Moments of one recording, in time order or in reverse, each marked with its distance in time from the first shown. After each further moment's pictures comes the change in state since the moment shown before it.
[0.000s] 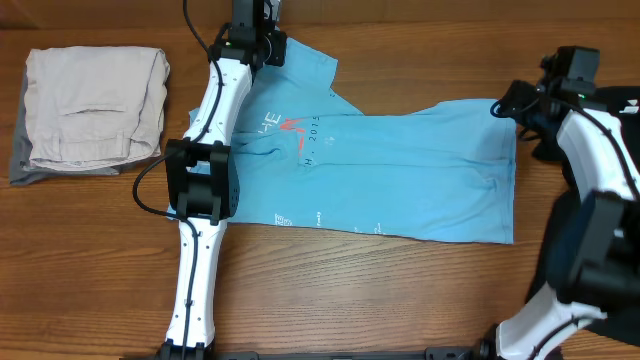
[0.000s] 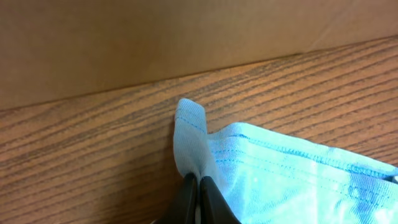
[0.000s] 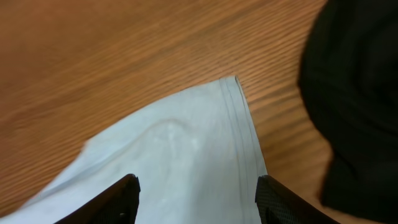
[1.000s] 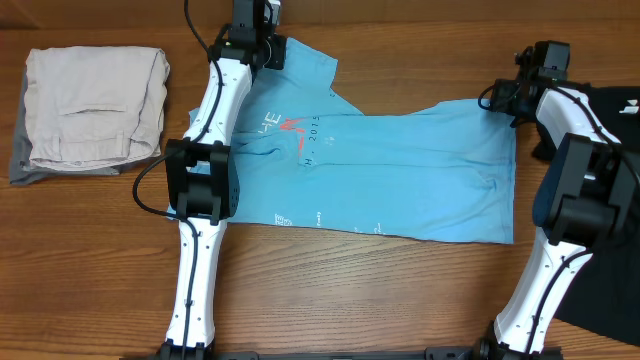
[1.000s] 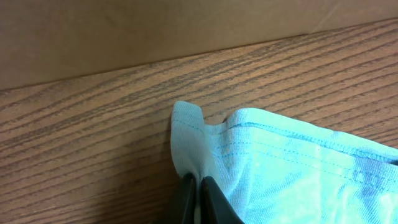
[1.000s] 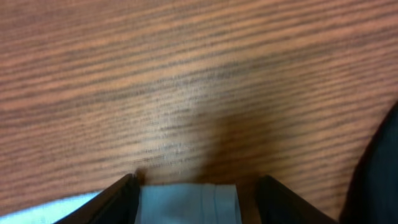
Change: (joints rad) left arm 0.000 0.000 0.000 -0.042 -0.001 0.000; right arm -0.002 0.364 0.277 0.048 0.064 -0.220
